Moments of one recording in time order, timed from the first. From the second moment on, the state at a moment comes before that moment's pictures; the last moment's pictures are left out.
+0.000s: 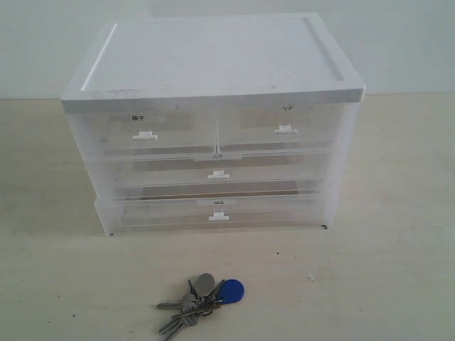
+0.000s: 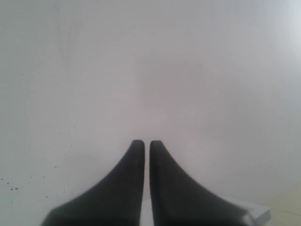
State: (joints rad) left arm -0.02 0.52 -0.33 0.78 -0.76 -0.71; right arm 0.52 0.46 -0.61 -1.30 -0.42 1.23
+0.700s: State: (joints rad) left arm -0.02 0.52 -0.33 0.78 -0.76 -0.71; right arm -0.02 0.30 -0.29 -1.04 -0.53 1.73
